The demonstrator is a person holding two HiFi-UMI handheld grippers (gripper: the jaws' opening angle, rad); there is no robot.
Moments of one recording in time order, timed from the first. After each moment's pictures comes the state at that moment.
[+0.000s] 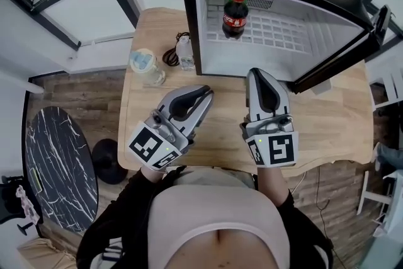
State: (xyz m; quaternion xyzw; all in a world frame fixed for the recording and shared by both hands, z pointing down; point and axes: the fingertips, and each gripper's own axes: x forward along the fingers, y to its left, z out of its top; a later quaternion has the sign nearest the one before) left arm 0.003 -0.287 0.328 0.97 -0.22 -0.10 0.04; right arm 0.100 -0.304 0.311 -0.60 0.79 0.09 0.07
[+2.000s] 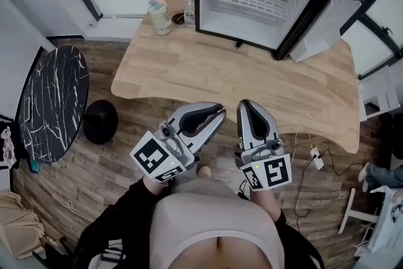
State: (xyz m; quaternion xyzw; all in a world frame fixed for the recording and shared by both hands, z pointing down) left arm 0.065 0.025 0.297 0.96 -0.25 -0.13 0.04; right arm 0.121 0.007 0.318 -0.49 0.87 0.02 0.10
